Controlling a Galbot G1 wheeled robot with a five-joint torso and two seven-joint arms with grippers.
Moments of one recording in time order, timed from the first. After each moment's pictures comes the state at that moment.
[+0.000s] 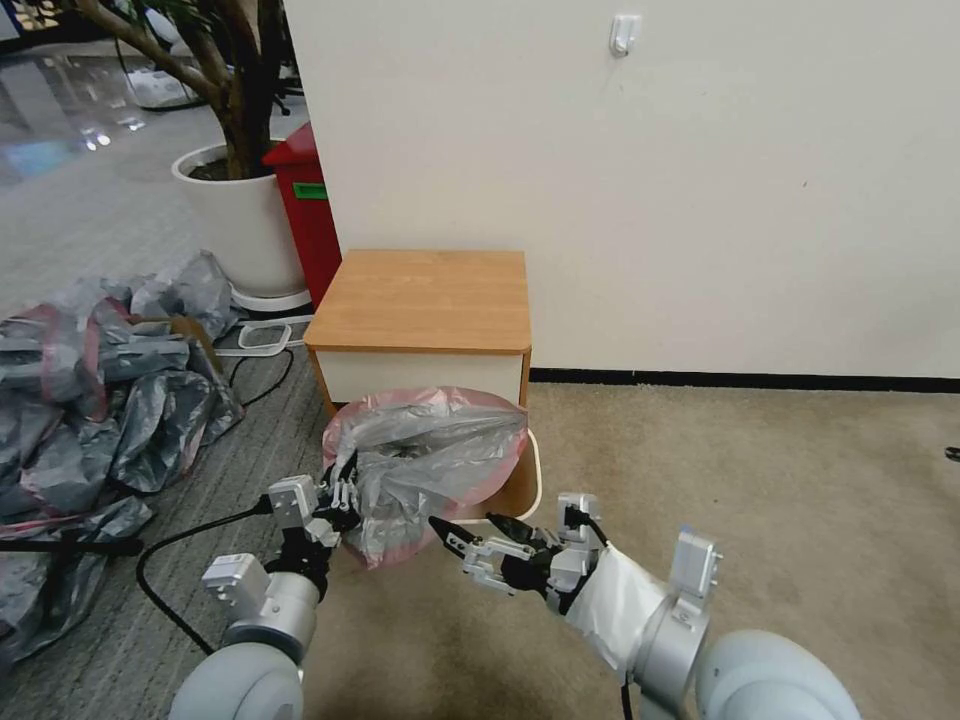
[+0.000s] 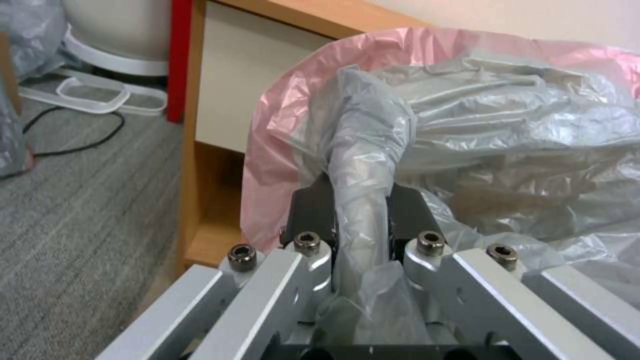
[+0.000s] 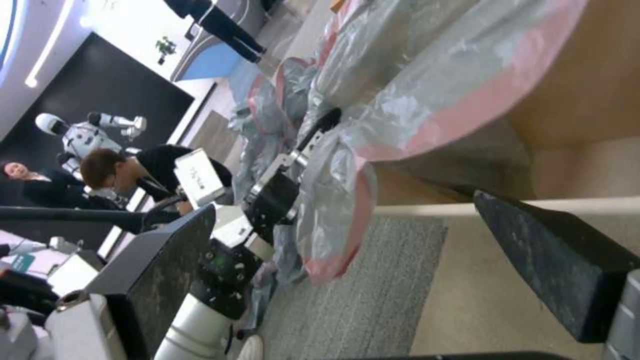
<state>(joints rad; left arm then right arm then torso) 1.66 -1.29 -0.47 -2.28 -0.53 0.20 -0.20 -1.49 1.12 0.14 2.45 1.14 -0.56 0.25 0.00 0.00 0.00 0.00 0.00</state>
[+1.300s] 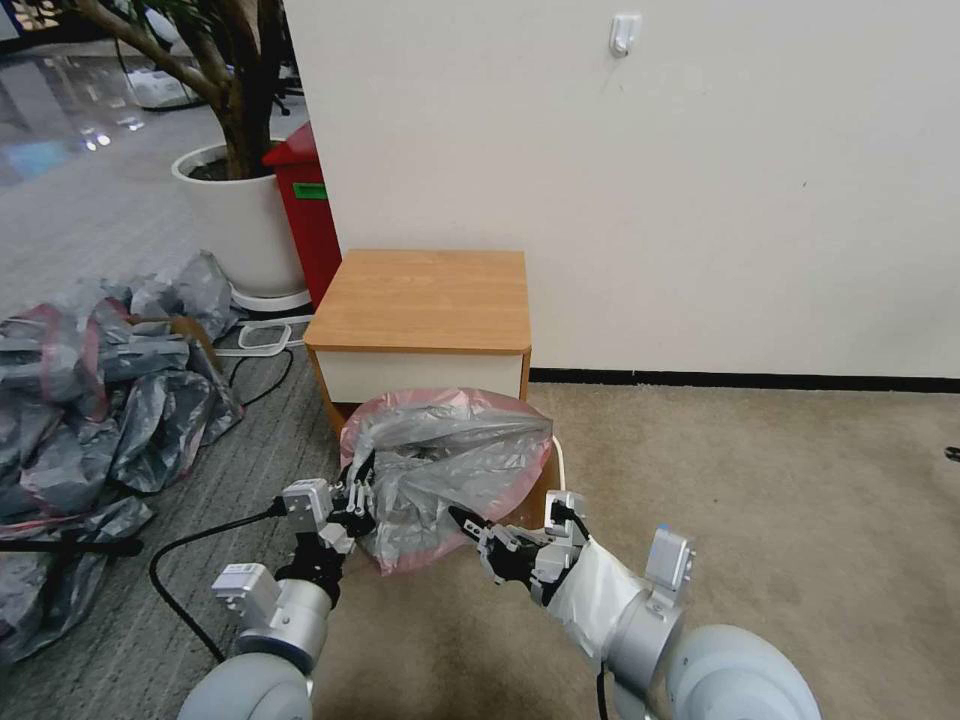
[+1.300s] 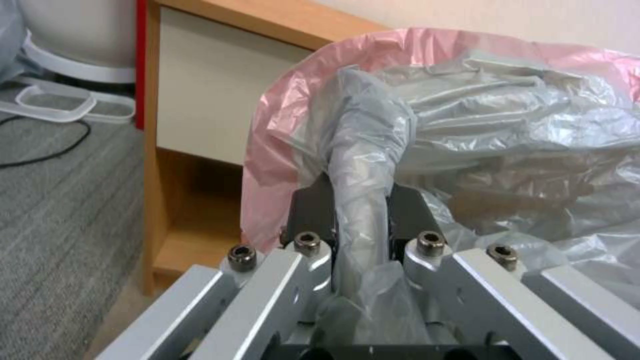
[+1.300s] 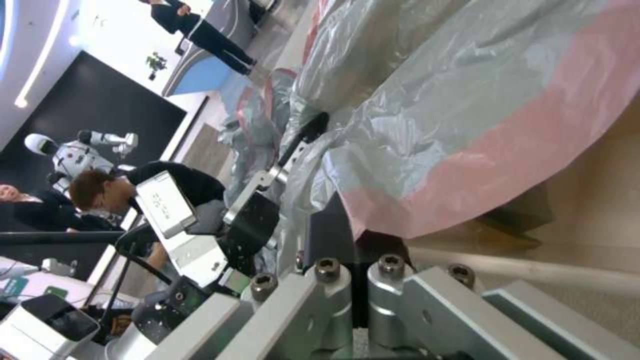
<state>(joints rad) 1.68 -1.31 -0.45 -2.29 -0.50 0.18 -0.14 -1.47 1.16 0.12 2.42 1.13 -0.54 0.28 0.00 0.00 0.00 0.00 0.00</state>
